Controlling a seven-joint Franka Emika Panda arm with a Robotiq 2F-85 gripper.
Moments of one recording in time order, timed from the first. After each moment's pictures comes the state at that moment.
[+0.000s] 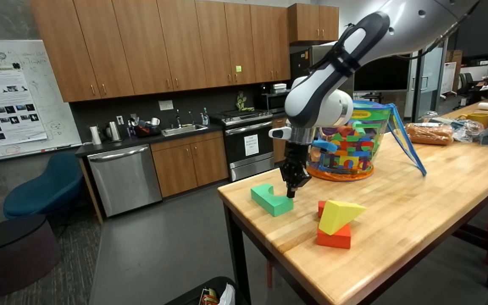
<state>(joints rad) 0.07 0.05 0.13 -2.29 0.28 2.43 -1.48</state>
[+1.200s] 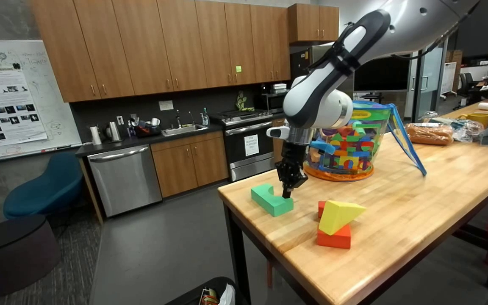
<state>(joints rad) 0.09 0.05 0.13 -2.31 0.32 2.47 -1.48</state>
